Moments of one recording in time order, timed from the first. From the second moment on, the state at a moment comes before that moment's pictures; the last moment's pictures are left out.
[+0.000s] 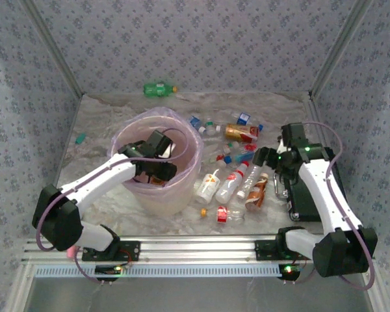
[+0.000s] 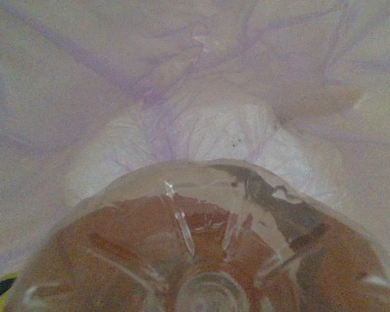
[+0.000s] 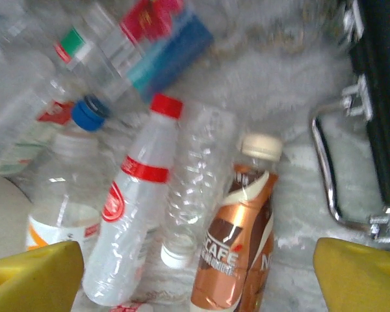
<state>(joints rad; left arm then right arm) -0.67 1.40 1.05 -0.80 -0.05 -0.22 0.12 1.15 1.03 -1.04 -0.15 0.46</state>
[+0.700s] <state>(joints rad) -0.67 1.41 1.00 -0.72 -0.07 -0.18 0.26 1.23 0.71 -0.91 -0.14 0.61</state>
